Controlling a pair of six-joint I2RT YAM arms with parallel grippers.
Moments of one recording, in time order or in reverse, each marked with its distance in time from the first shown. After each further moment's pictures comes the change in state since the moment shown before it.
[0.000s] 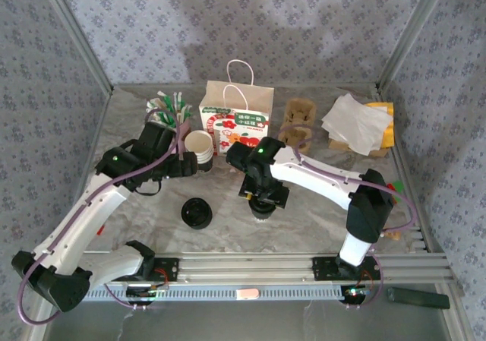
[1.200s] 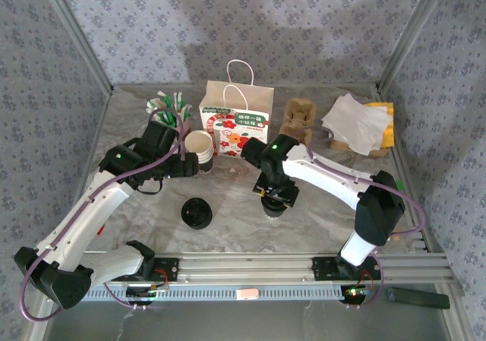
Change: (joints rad) left arm 0.000 0.019 0.000 0.000 0.003 0.025; right arm -0.113 -0.076 -0.114 0.008 0.011 0.037
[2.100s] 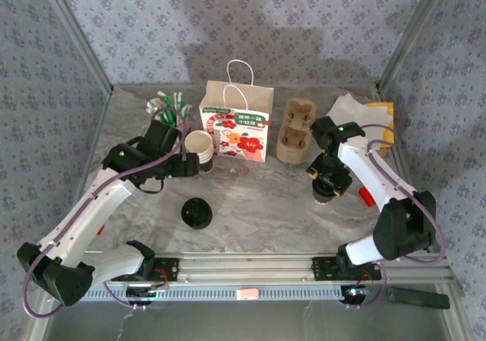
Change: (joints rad) left arm 0.000 0.026 0.000 -0.002 0.000 0.003; right arm -0.563 -0.198 -0.178 0.021 0.069 -0.294
